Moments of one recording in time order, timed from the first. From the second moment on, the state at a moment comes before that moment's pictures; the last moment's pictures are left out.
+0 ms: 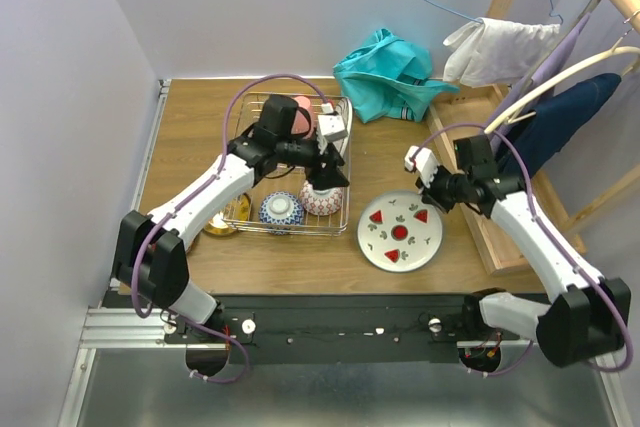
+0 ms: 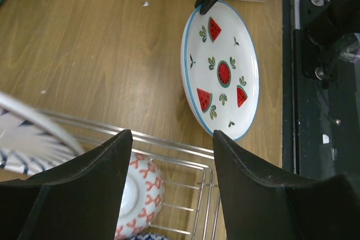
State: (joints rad) left arm -0.52 1.51 1.25 -0.31 0.88 0.31; right arm 0.23 1.19 0.93 -0.69 -0.38 -0.77
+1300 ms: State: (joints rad) left arm -0.70 1.89 1.45 -0.23 0.86 0.35; right arm 0.23 1.00 0.83 -0.52 -0.48 -0.84
